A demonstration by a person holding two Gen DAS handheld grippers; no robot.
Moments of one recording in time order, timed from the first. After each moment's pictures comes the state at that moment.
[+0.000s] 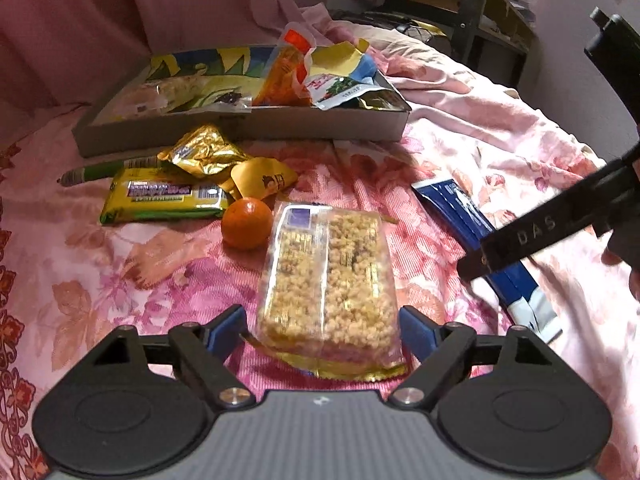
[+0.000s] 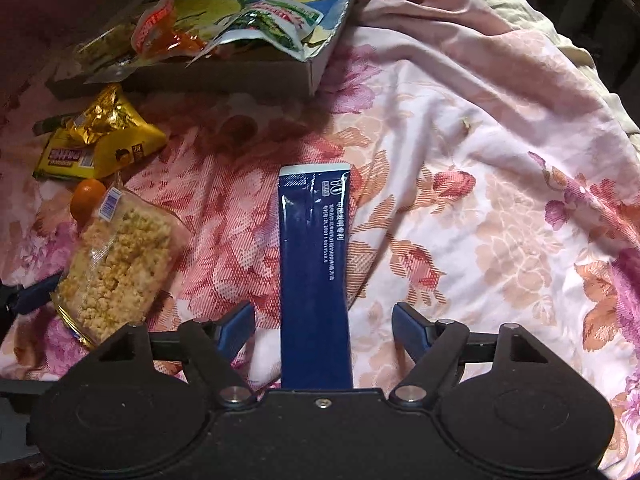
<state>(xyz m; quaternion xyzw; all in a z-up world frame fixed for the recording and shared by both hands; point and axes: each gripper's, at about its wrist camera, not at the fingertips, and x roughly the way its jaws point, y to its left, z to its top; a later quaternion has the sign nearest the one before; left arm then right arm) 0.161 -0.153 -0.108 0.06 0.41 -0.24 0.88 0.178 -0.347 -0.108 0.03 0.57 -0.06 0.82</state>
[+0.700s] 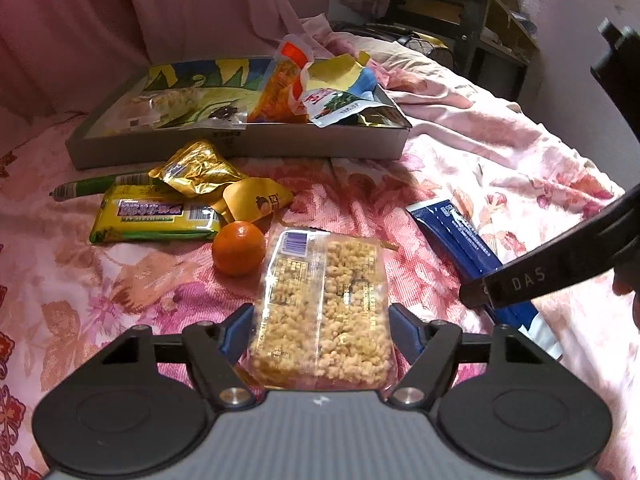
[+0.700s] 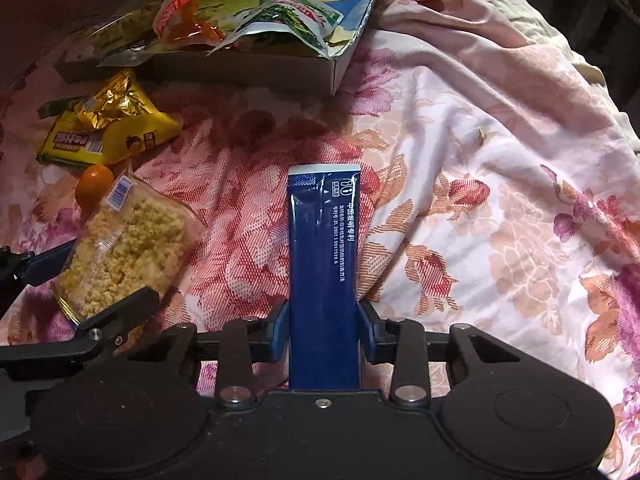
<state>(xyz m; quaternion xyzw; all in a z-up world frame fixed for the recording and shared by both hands) 0.168 -0.162 -0.108 0.05 0.39 -0.24 0.89 0.180 -0.335 -0.109 0.01 0.57 -0.05 0.82</state>
